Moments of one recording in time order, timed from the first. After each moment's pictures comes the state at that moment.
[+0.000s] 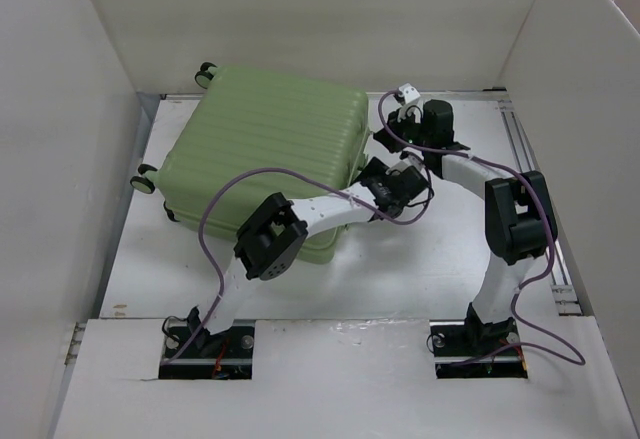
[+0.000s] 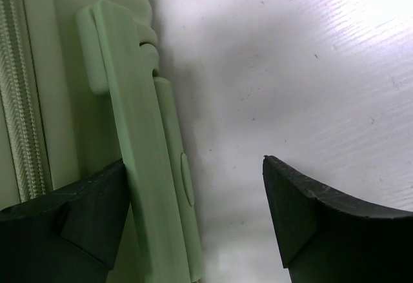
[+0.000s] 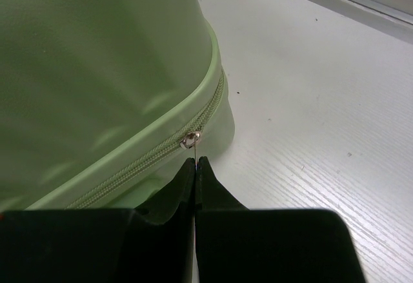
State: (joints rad) left arm -1.03 2.23 1.81 -0.55 -0.71 -0.16; right arm 0.22 1.88 1.25 0.29 -0.49 0.00
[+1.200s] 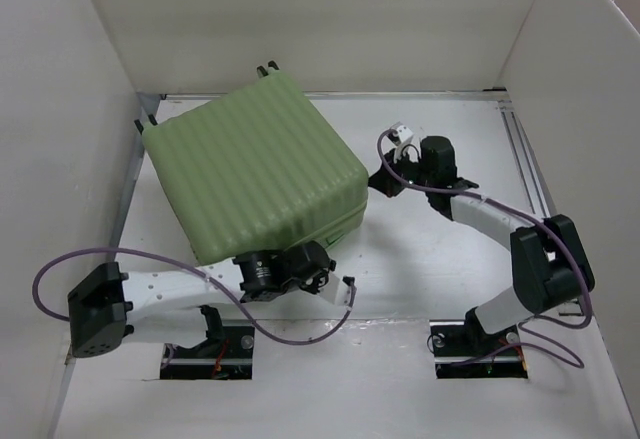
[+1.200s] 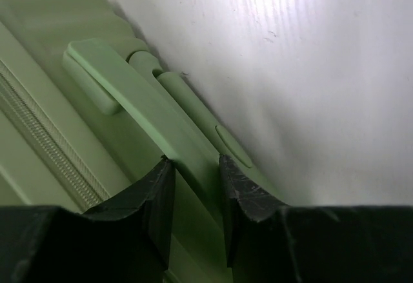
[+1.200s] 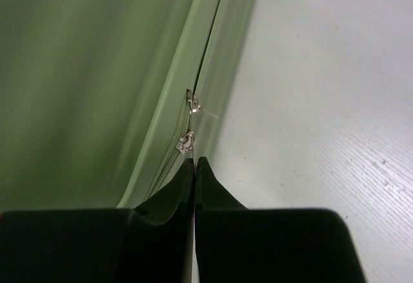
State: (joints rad) left arm -1.21 1.15 0.65 -0.44 -0.21 0.82; right arm 0.34 1.51 0.87 0.19 -0.55 0.07
